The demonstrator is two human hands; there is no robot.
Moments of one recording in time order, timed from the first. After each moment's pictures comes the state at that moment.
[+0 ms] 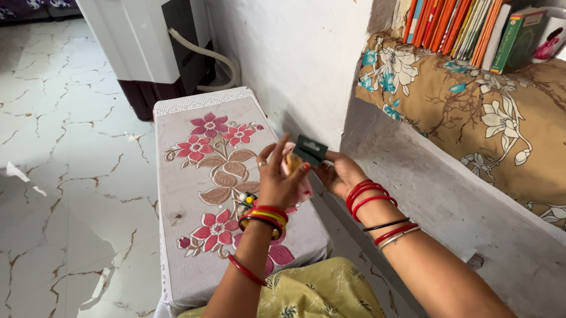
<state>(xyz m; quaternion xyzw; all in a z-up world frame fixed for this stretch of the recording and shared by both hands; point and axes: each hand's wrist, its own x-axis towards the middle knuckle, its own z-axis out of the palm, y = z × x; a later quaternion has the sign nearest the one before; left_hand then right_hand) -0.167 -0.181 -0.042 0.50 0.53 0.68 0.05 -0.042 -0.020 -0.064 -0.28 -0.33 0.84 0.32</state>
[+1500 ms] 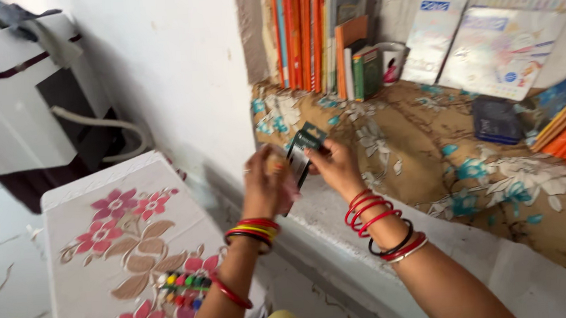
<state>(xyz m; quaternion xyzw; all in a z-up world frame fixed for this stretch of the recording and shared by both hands) -0.048 -0.051 0.031 0.58 0.51 0.63 0.05 0.124 0.025 0.064 -0.32 -0.68 0.40 0.53</state>
